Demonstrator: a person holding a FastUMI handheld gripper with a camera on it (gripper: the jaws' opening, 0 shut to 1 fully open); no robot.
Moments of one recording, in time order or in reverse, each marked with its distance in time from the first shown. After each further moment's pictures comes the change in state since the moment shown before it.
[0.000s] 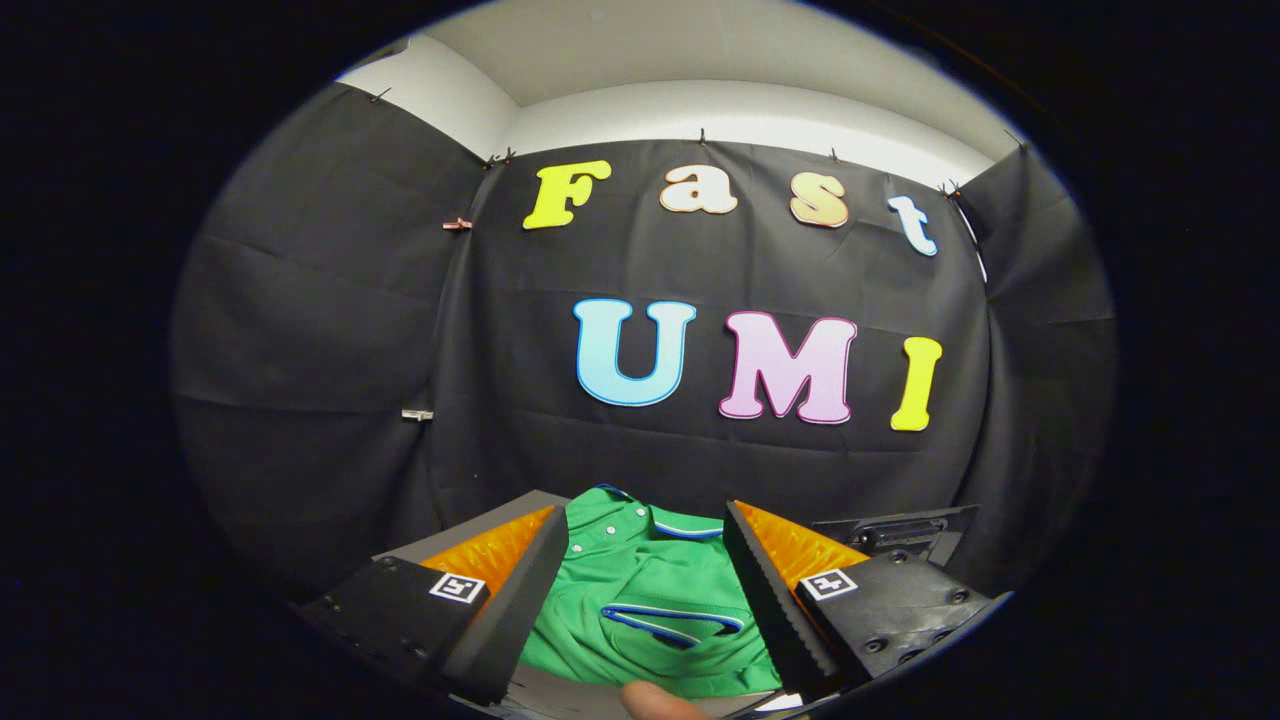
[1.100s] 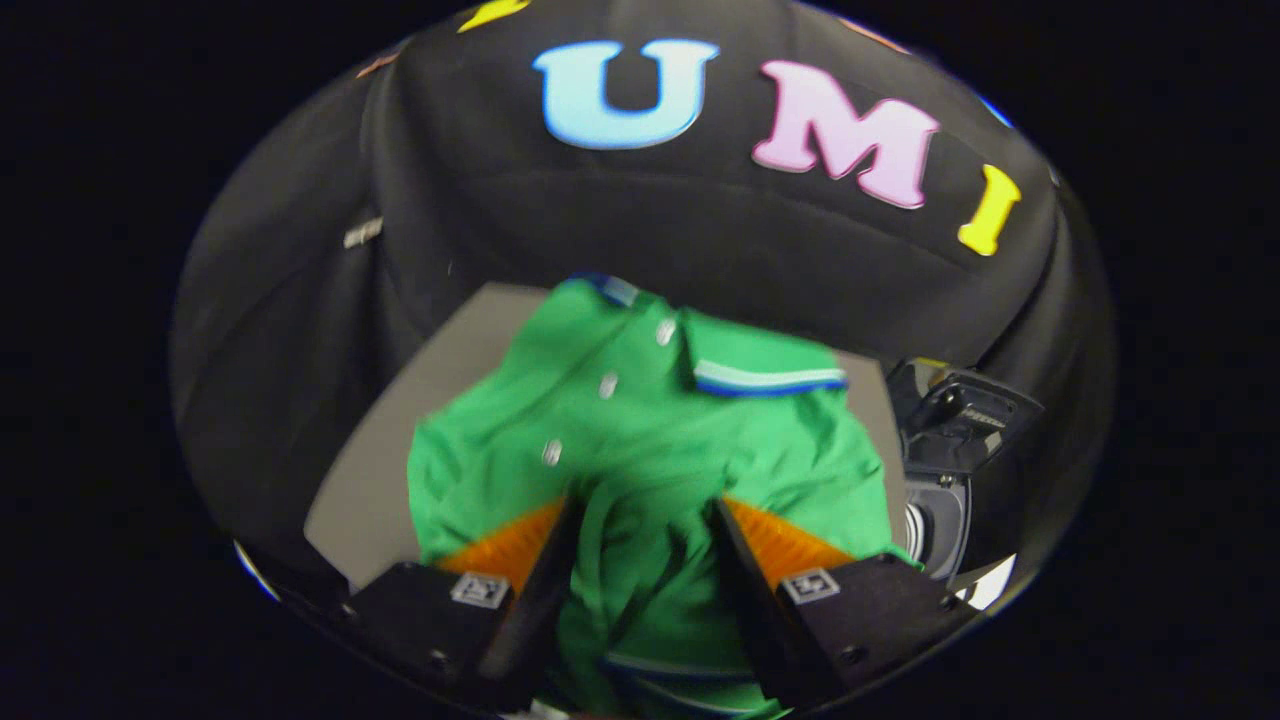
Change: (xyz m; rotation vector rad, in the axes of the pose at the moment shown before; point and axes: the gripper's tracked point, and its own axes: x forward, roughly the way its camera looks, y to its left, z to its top) arm 0.116 0.005 -0.150 0.016 0.770 0.000
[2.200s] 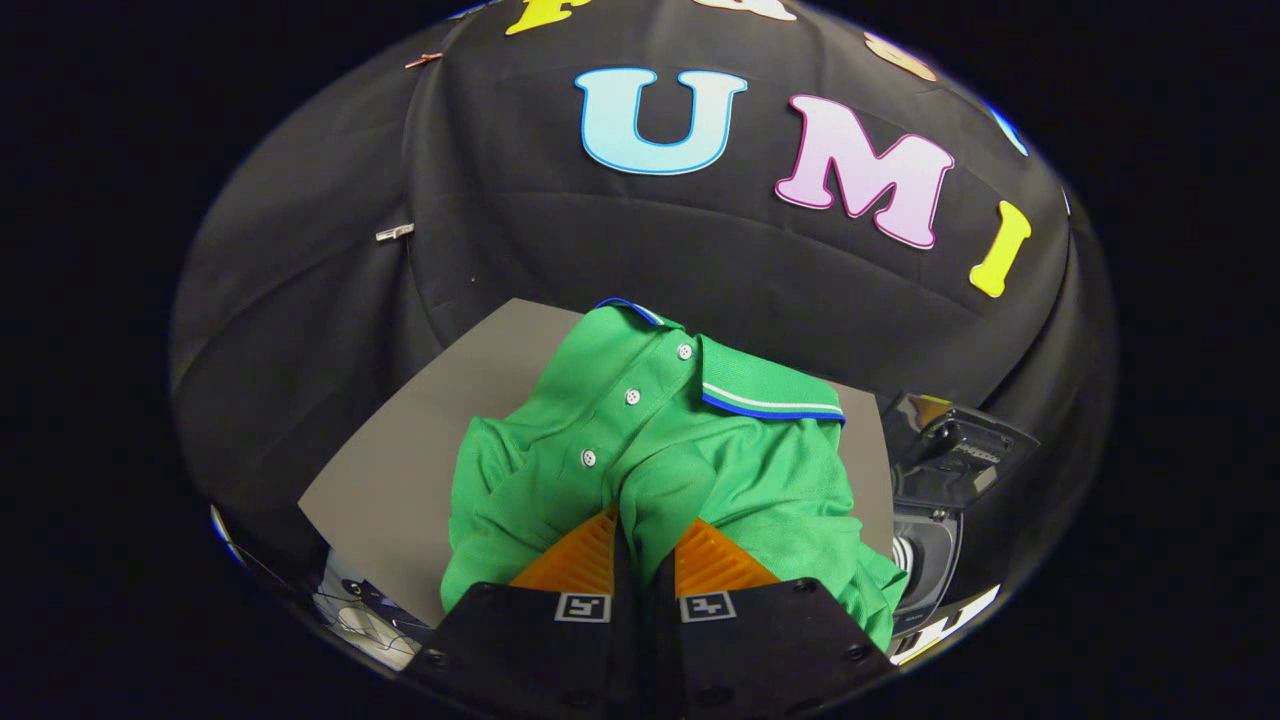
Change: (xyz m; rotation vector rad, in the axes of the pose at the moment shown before) arm -0.009 0.000 0.000 -0.040 -0.037 0.018
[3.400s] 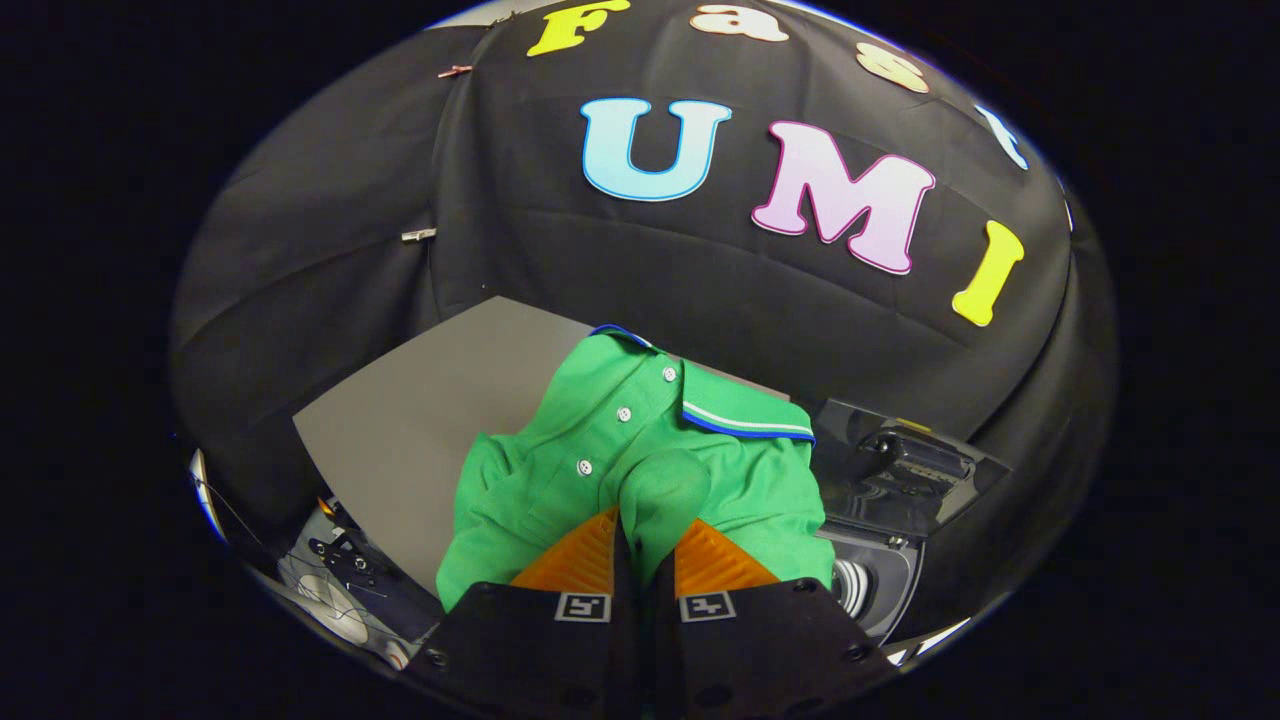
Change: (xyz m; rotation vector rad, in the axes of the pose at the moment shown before) arm -0.059 -0.099 -0.021 -0.081 -0.101 0.053
